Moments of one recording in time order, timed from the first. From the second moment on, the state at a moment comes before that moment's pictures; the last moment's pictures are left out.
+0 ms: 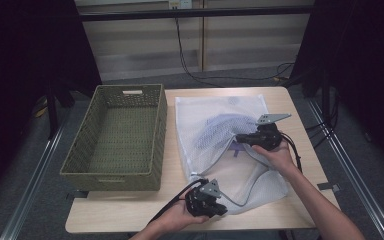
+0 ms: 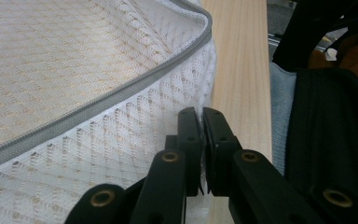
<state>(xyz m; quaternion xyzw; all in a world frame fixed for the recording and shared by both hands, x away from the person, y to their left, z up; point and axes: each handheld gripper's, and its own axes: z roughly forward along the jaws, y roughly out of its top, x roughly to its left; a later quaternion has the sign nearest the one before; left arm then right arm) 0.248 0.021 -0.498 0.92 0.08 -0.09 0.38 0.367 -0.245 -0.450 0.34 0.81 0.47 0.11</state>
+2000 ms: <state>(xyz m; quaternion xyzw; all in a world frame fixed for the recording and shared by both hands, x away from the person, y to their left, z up) 0.244 0.020 -0.497 0.92 0.09 -0.08 0.38 0.277 -0.251 -0.459 0.27 0.84 0.47 0.03</state>
